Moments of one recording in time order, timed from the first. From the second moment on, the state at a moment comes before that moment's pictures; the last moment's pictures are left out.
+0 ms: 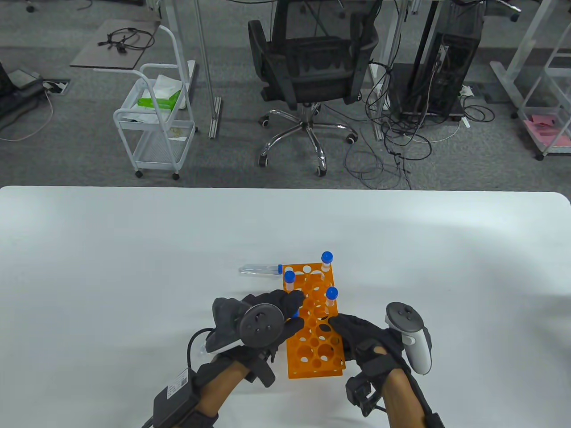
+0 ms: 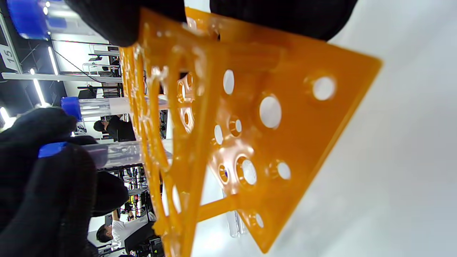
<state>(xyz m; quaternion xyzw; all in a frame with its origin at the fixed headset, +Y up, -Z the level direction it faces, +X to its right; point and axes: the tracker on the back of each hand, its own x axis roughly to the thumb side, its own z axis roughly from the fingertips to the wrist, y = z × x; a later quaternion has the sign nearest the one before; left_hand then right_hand) -0.075 -0.640 -0.294 0.10 -0.26 0.19 0.94 0.173 -0.732 -0.300 -0.03 0.29 0.74 0.61</state>
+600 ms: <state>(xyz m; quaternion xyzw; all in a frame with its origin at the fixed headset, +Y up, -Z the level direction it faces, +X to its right) -0.102 -0.625 -0.285 0.12 -0.23 0.28 0.93 0.181 -0.734 -0.301 -0.05 0.28 0.73 0.62</state>
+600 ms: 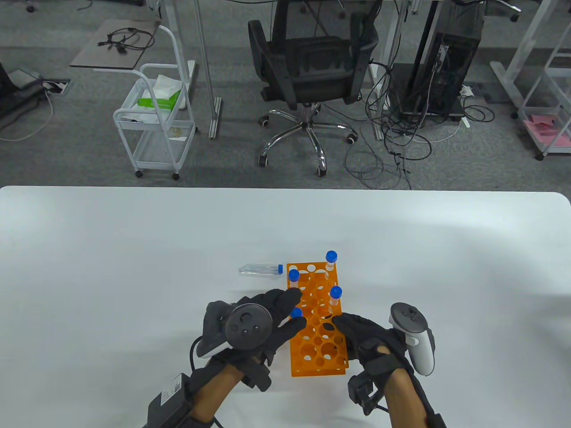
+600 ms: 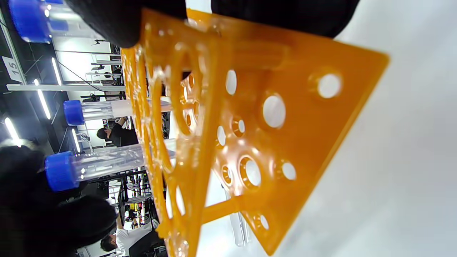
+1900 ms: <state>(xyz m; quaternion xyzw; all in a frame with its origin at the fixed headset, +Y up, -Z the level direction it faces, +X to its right) -0.151 -0.767 -0.355 -0.16 -0.05 0.04 0.99 0.195 -0.738 -0.304 -0.07 0.27 0.73 0.62</state>
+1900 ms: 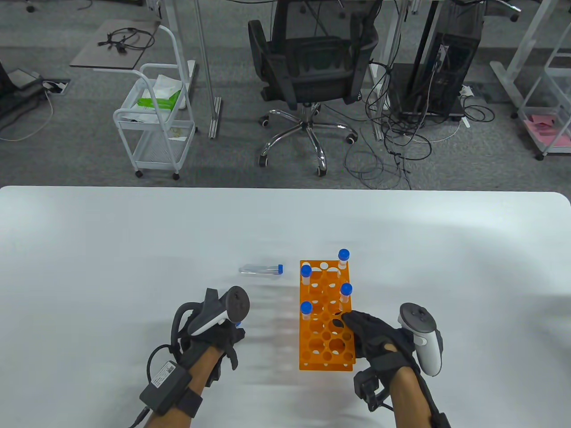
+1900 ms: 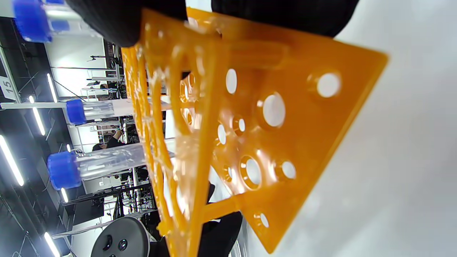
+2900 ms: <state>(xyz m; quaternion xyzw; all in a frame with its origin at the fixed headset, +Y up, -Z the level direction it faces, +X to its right) -0.139 -0.719 -0.345 -0.07 -0.11 0.09 0.99 0.196 -0.740 -0.303 -0.08 0.27 0.74 0.62</state>
